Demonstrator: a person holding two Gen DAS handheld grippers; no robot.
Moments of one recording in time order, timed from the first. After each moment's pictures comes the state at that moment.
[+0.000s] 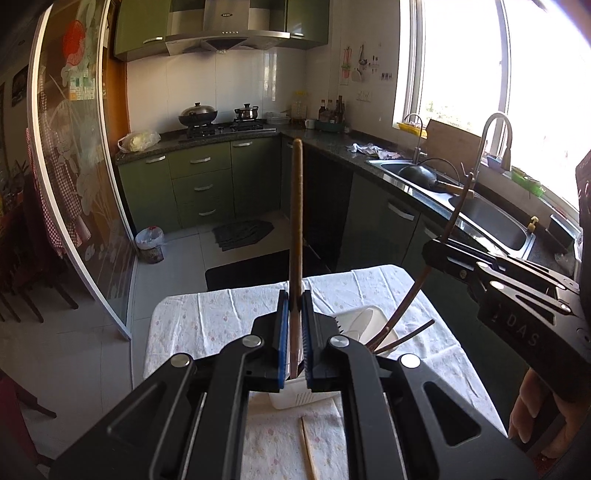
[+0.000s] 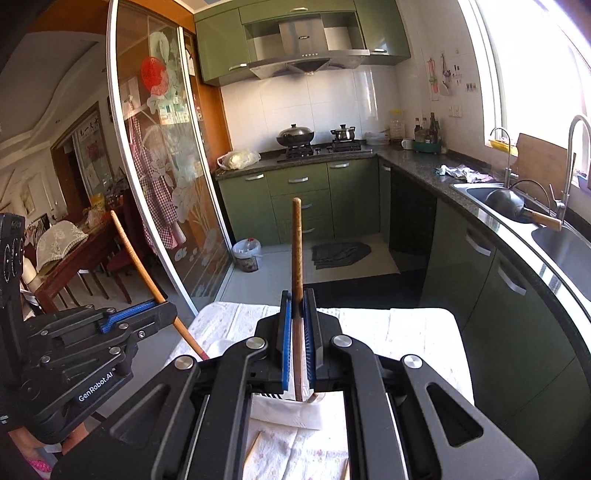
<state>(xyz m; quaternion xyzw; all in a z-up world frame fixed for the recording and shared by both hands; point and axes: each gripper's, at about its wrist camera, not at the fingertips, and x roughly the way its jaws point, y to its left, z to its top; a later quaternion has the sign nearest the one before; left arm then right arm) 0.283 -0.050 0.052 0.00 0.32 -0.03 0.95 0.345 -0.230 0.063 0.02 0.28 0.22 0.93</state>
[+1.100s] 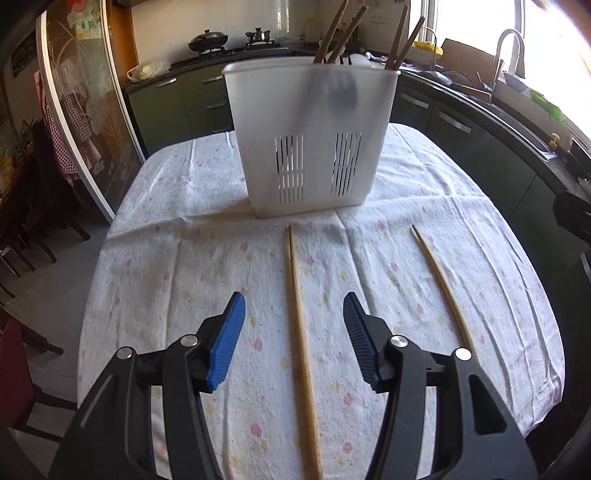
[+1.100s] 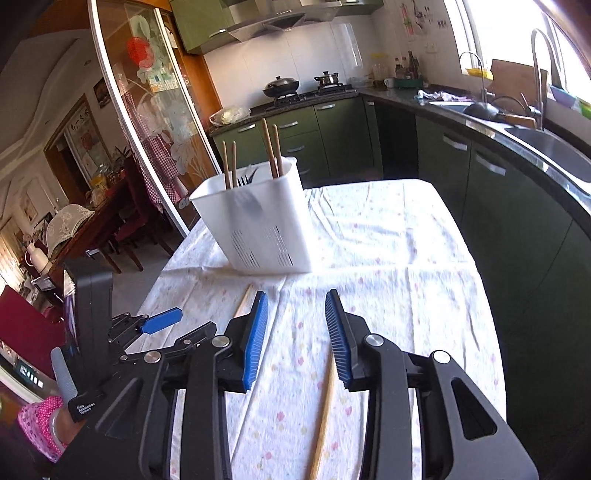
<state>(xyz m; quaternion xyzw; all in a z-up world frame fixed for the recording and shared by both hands) 0.179 -0.079 -0.123 0.01 0.45 0.01 0.89 0.186 -0.325 -0.075 0.07 0.37 0.22 0.90</state>
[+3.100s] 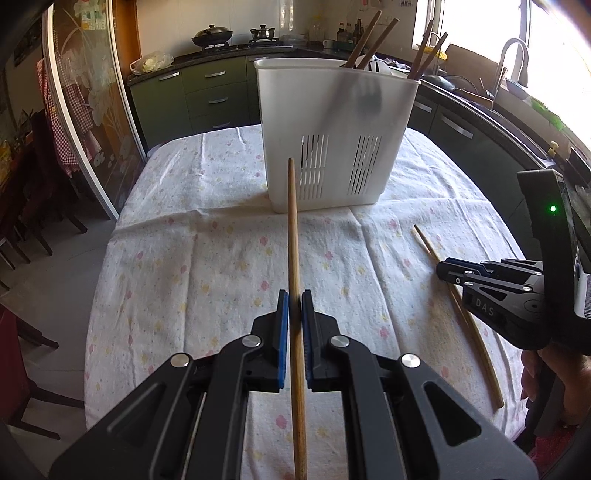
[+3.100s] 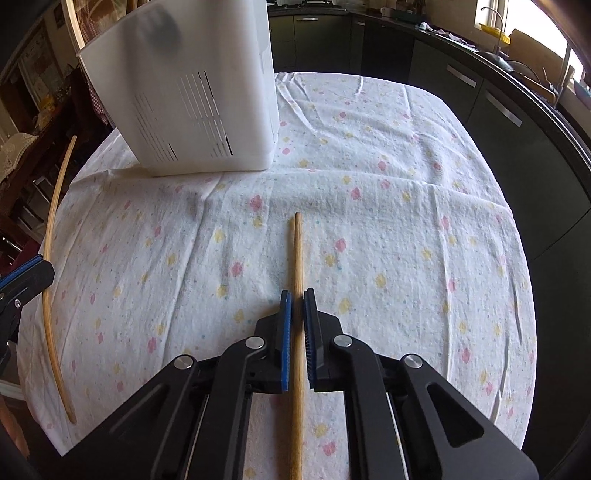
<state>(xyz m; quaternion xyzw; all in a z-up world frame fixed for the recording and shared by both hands) 0.170 -0.057 -0.114 -0.01 0.44 0.00 0.90 0.274 -0.268 -0.181 -0.04 0.50 0.15 0.85</state>
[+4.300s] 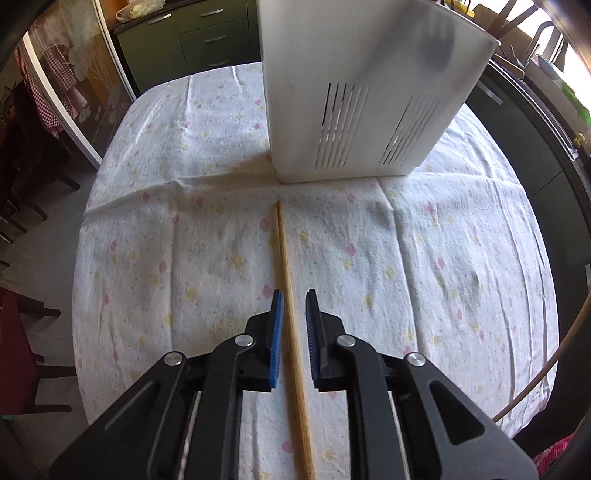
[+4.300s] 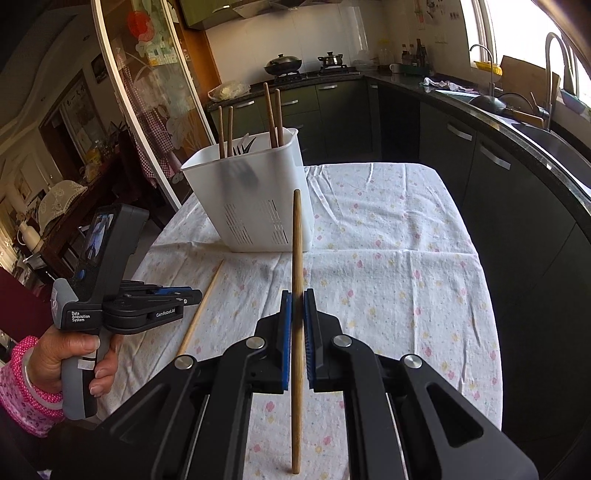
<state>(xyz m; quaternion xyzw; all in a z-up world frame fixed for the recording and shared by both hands) 0.238 -0.047 -0.143 -0.02 0.57 0.01 0.82 0.205 -0.306 -0.076 0.03 0.39 0.22 0.89</state>
